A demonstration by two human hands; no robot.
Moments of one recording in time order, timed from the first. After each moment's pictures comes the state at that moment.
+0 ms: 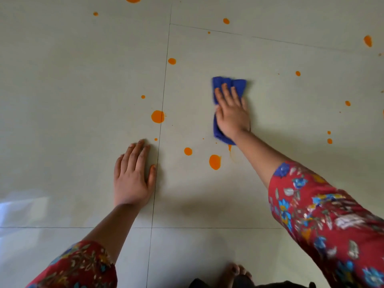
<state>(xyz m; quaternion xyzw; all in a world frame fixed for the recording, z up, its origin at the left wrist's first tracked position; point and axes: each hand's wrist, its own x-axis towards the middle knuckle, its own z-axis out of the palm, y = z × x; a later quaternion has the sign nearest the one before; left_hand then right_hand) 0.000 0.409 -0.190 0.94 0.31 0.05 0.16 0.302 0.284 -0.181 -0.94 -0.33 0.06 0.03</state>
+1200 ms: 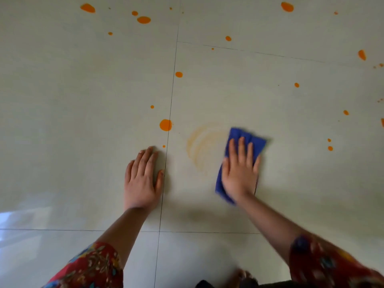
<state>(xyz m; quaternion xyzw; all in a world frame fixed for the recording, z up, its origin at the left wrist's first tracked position) 0.000 0.409 -0.188 0.94 0.30 0.04 0.17 0.172 0.211 -0.189 -0.98 -0.22 0.01 0.02</state>
